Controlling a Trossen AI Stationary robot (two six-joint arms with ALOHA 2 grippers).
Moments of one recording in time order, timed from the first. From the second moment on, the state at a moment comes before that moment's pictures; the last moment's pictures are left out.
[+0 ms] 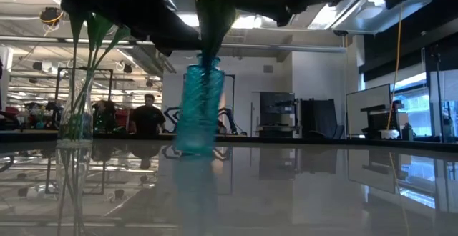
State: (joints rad) left arm -0.11 1.31 0.62 0.25 -0.02 -0.02; right arm 0.32 1.64 0.83 0.67 0.38 -0.08
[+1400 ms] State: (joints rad) left arm -0.11 1.09 0.62 -0.06 -0.17 -0.10; right arm 0.20 1.53 0.95 0.37 0.27 -0.01
